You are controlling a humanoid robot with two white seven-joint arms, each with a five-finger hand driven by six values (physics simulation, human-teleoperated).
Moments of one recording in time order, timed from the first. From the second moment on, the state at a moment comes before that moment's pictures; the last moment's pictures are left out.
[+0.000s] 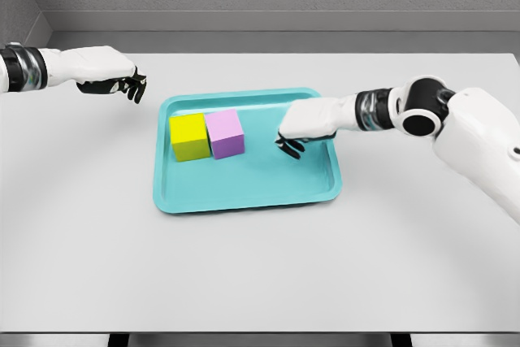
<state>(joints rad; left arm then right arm) -0.93 0.68 -0.74 -1.04 -0.40 -0.61 -0.61 -0.89 -0.53 0.88 -1.25 0.50 -0.61 0.61</state>
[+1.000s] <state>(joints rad) -0.93 0.66 -0.73 -0.89 -0.38 -0.61 -0.61 -0.75 -0.77 0.68 -1.24 0.22 -0.61 0.61</state>
